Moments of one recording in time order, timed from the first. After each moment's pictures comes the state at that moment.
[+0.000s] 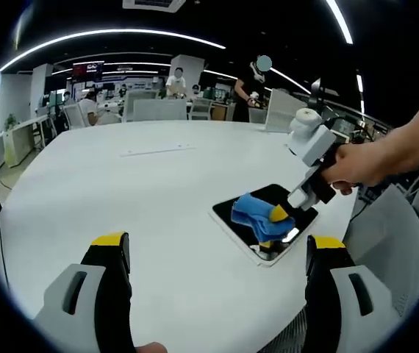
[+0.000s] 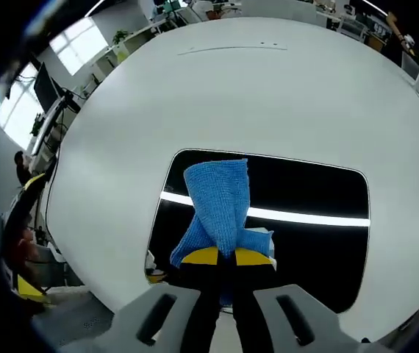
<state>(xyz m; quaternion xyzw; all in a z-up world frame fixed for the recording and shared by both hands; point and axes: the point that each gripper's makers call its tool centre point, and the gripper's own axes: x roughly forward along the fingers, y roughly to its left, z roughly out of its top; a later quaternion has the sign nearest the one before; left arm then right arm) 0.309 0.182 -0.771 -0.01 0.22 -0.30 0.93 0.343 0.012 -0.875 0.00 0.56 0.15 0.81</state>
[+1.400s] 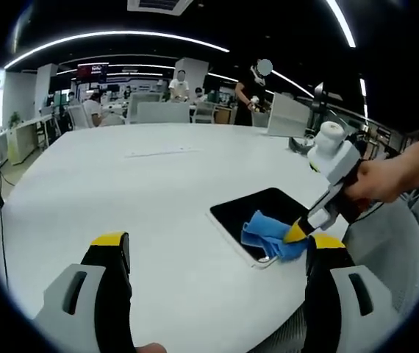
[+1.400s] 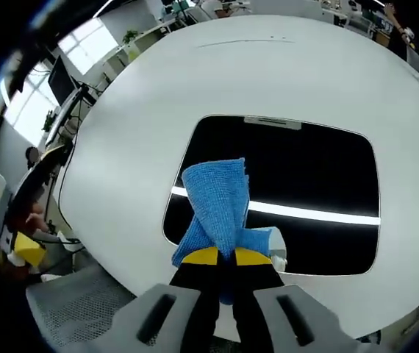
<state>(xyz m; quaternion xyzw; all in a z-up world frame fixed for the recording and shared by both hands) 0.303 0.179 -0.764 -0.02 0.21 -0.28 0.94 0.291 0.018 -0.869 0.01 0.57 0.18 0.80</state>
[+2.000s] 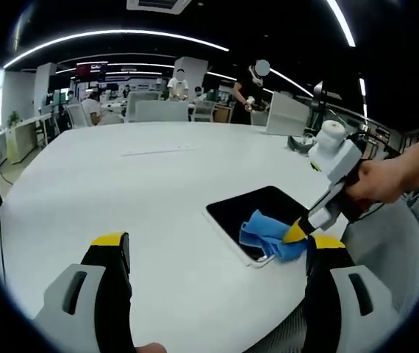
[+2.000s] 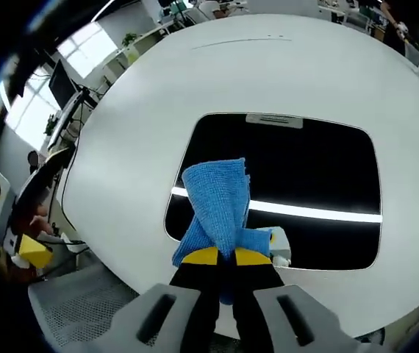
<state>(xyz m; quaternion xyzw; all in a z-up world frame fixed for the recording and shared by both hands) 0.299 0.170 -0.770 -0.02 0.22 -0.29 0.93 0.285 0.017 -0.869 0.02 0.56 0.19 0.80</state>
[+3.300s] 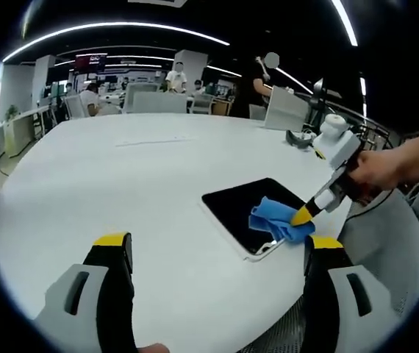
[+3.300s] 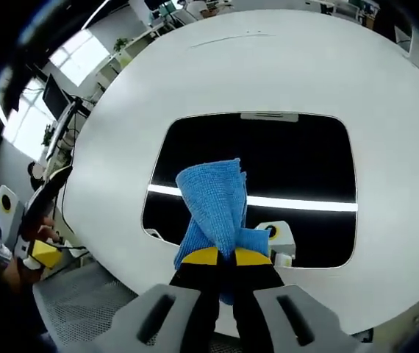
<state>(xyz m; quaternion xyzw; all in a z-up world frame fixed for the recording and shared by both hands) 0.296 0.165 -0.786 -0.02 0.24 -0.30 0.92 0.289 -0.024 -0.869 0.05 0.58 0.17 0.80</state>
